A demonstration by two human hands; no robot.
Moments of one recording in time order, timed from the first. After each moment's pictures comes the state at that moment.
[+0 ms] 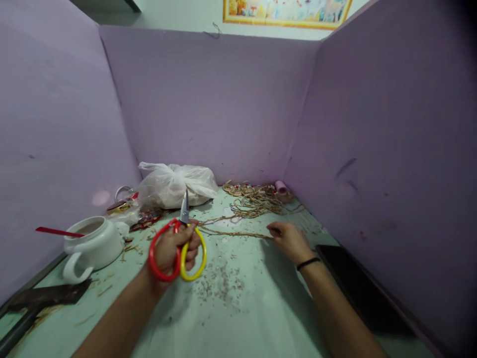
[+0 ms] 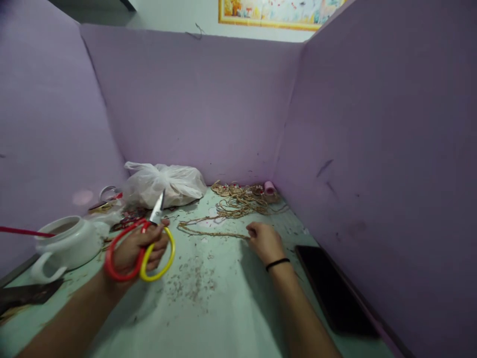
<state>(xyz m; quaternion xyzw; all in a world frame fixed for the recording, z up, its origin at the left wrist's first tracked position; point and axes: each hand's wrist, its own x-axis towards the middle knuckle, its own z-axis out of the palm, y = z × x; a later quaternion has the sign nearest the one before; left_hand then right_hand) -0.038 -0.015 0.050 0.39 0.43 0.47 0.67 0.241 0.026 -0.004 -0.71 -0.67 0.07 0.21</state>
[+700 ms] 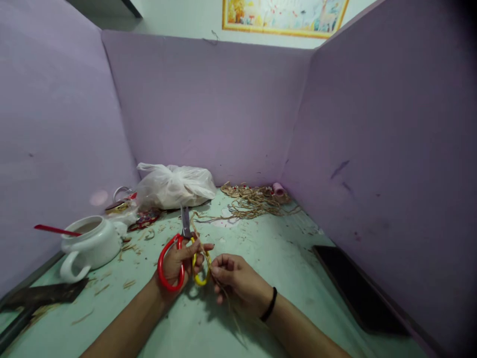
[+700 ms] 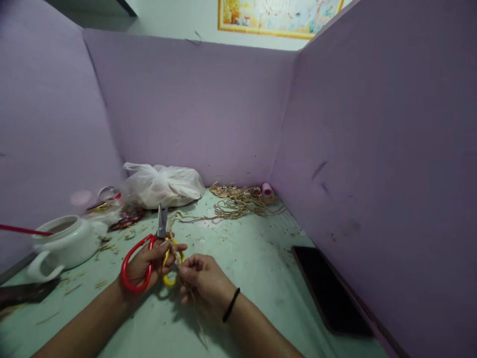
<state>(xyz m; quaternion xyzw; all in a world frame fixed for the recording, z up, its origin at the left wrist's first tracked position) -0.026 -0.011 0.003 0.33 0.38 0.51 0.70 0.120 -0.035 -0.011 -0.34 -0.42 0.74 0.40</state>
